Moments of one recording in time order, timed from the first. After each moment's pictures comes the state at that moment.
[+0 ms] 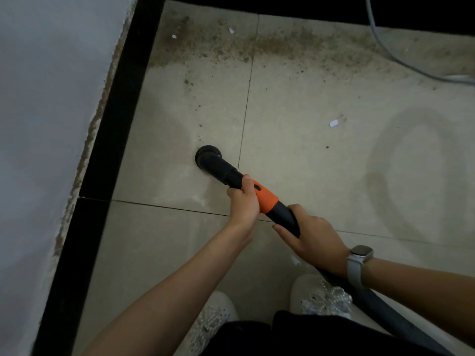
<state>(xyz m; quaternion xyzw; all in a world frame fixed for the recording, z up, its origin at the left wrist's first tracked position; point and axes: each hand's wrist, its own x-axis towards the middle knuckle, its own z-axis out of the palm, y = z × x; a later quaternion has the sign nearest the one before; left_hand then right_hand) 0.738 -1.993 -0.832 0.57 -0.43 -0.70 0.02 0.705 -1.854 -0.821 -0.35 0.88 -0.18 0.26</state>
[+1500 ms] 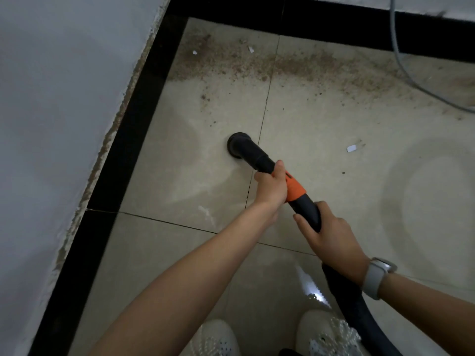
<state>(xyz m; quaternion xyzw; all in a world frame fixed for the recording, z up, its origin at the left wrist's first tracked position) 0.667 -2.018 -0.831 0.53 -0.46 -0.71 -0.01 0.663 -1.879 -0.824 -0.25 0.90 -0.24 0.26</state>
